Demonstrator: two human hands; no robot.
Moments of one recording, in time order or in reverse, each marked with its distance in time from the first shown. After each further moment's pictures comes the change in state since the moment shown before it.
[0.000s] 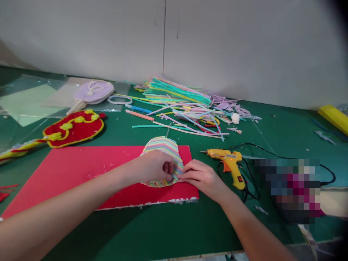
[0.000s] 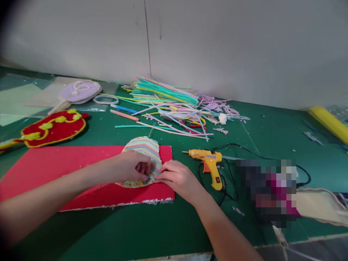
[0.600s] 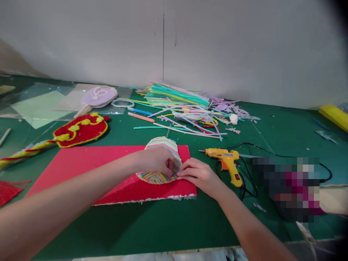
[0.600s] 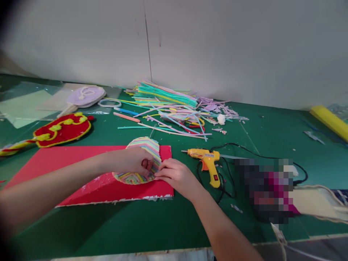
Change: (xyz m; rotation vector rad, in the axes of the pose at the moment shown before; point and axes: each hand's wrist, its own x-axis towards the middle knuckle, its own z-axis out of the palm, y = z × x) left_hand 0.009 0.013 -0.013 0.161 -0.068 0.033; right_hand 0.000 0.002 0.002 0.019 0.008 -0.001
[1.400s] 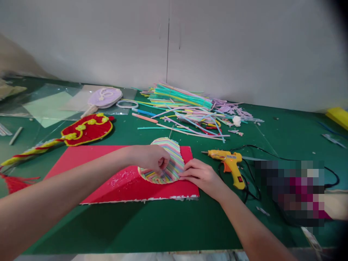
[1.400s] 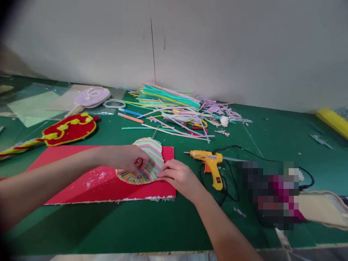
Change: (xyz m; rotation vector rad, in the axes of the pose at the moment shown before) left_hand -0.018 -0.010 -0.021 0.060 -0.117 0.031; right_hand 0.000 0.000 0.000 -0.009 0.003 0.018
